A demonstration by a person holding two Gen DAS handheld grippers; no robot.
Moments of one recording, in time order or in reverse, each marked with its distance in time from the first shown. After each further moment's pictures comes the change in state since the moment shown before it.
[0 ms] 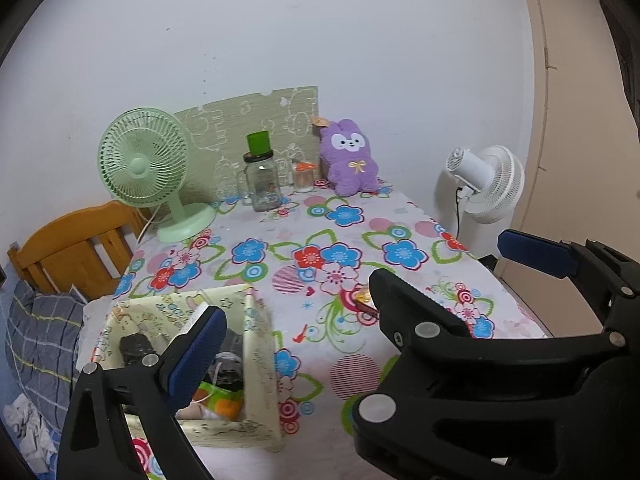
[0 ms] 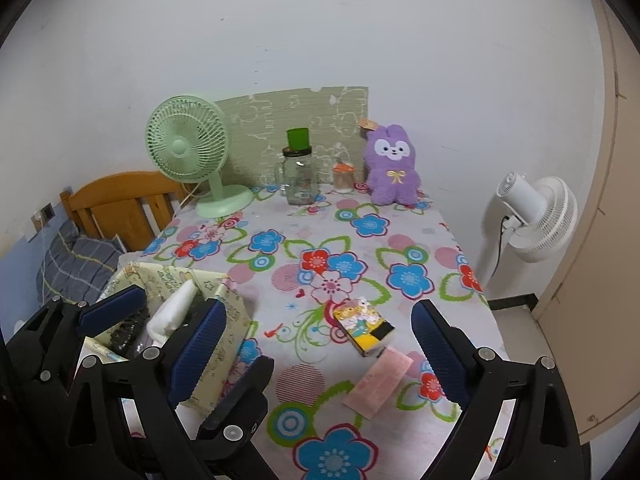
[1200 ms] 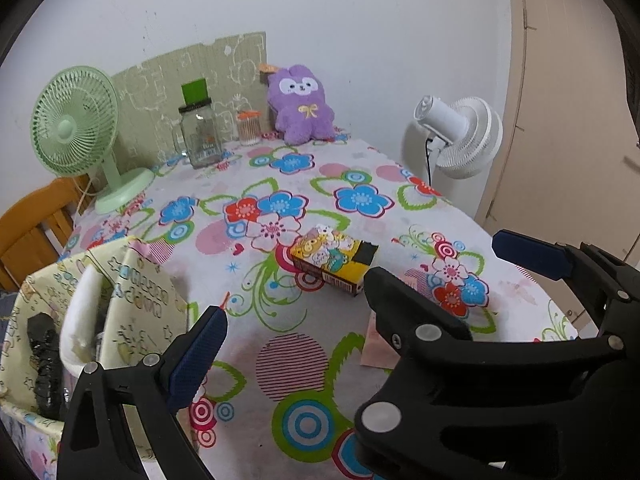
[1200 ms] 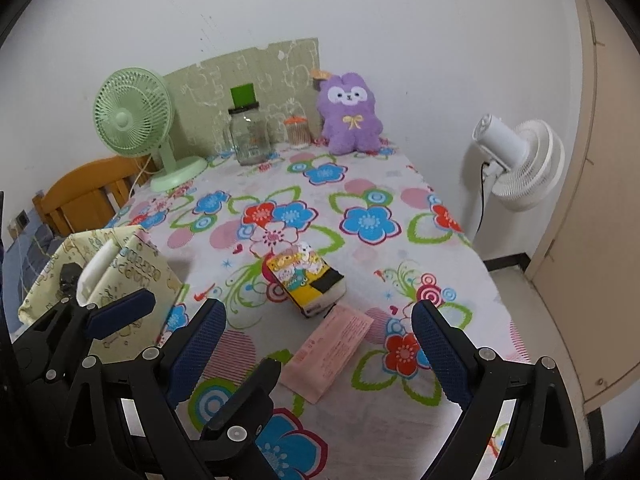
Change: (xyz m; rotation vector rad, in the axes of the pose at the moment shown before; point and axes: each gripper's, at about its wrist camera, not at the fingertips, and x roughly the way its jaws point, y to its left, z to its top) left arm 0.087 -0.043 -0.035 0.042 0.124 -0.109; right arm 0.062 -0.061 -0.057 0.092 0.084 -0.052
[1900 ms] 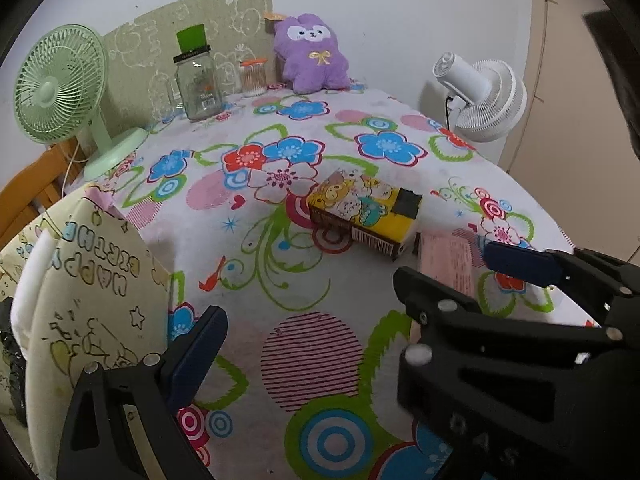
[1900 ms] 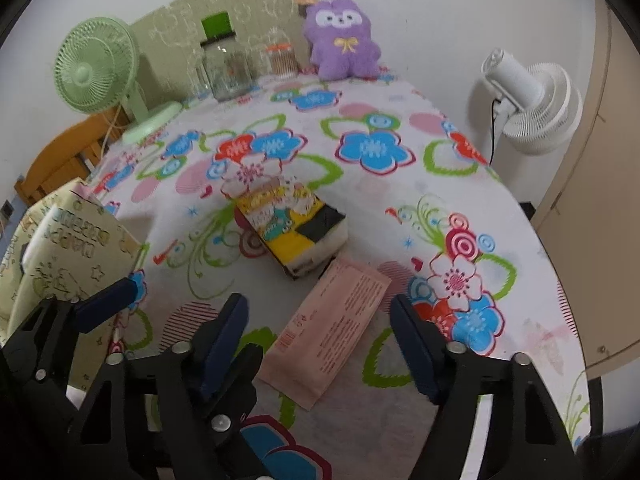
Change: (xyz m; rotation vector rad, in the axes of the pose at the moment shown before) left arm 0.054 0.016 -0.016 -0.004 0.138 0.023; right arm 0.074 -0.005 -0.015 0.043 0.230 -0.017
